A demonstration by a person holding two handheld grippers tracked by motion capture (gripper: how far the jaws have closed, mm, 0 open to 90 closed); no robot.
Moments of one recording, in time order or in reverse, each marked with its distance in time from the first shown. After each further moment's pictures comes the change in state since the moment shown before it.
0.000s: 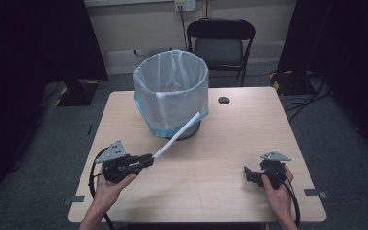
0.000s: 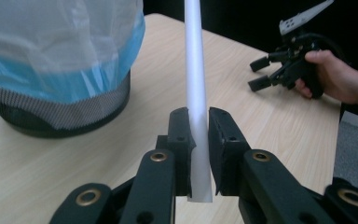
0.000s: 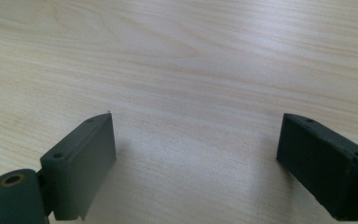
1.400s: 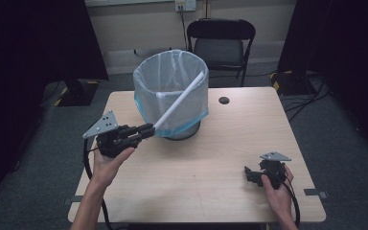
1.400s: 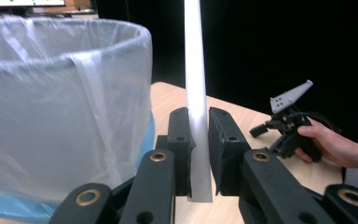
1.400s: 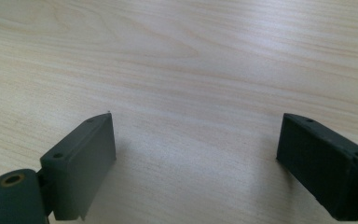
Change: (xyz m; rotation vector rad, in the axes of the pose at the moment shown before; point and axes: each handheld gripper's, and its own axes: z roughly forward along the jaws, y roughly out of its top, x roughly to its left) left arm 0.007 0.084 -0.011 -0.178 0.003 0.087; right arm 0.000 0.000 0.000 0.000 0.000 0.000
